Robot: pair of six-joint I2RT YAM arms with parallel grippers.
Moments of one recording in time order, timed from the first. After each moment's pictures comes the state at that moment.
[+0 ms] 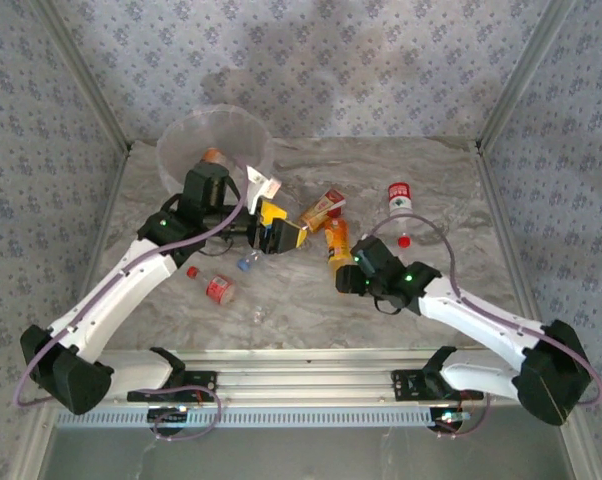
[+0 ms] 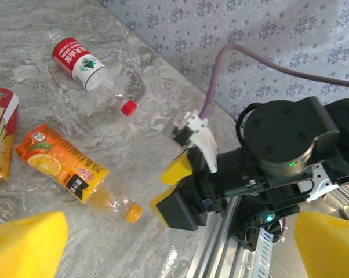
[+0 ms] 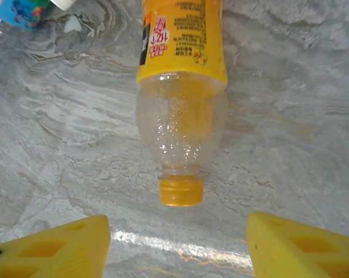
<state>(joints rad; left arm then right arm) -0.59 1.22 1.22 -0.51 0.68 -0.22 0.76 1.15 0.72 -0.55 0.11 0.72</state>
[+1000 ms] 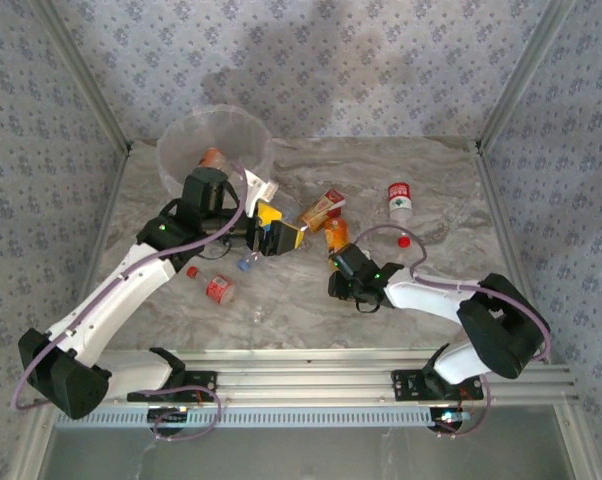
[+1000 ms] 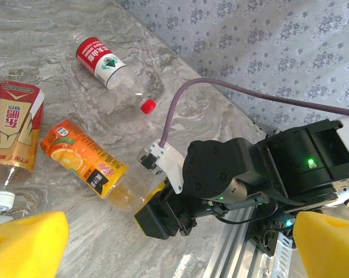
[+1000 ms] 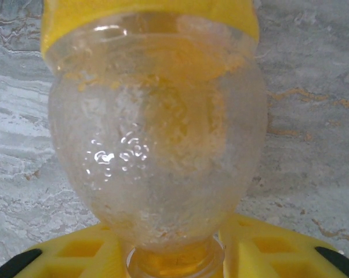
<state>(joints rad) -0.59 1.21 1.19 -0.50 0.62 -0.21 0.77 1.45 0.67 -0.29 0.09 0.83</state>
